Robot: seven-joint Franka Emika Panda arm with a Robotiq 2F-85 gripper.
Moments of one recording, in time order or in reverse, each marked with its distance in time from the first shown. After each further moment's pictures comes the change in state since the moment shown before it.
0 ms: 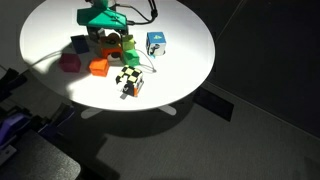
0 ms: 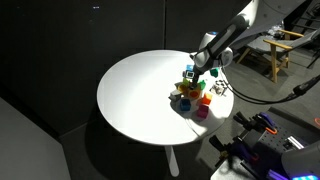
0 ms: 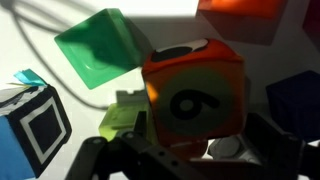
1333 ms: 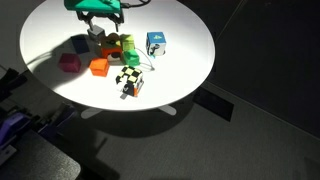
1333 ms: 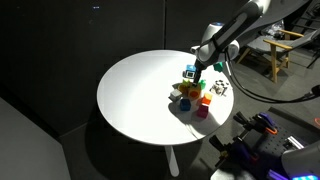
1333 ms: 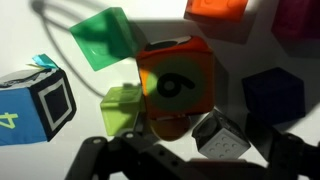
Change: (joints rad) arm 0.022 -0.141 -0.007 -0.093 0.000 -0.029 -0.021
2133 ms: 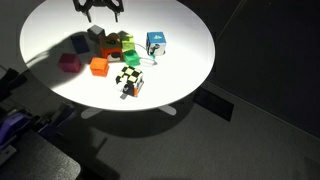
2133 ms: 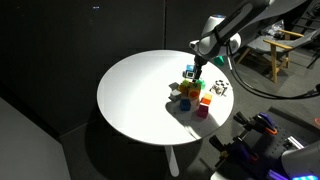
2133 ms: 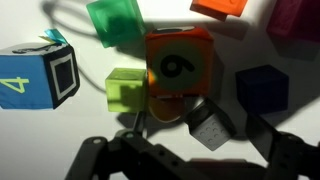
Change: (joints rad) arm -0.004 -0.061 0.013 0.006 0.002 -0.063 -0.098
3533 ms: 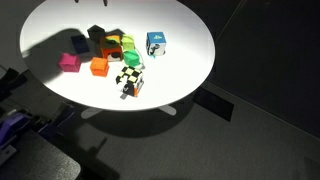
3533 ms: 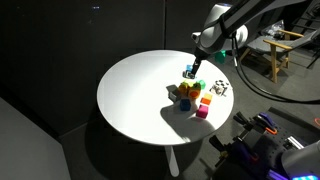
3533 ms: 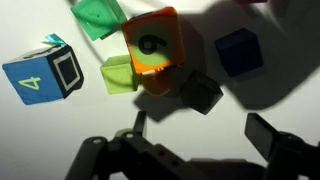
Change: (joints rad) arm 0.127 -0.155 -0.070 -0.099 0.097 0.012 0.174
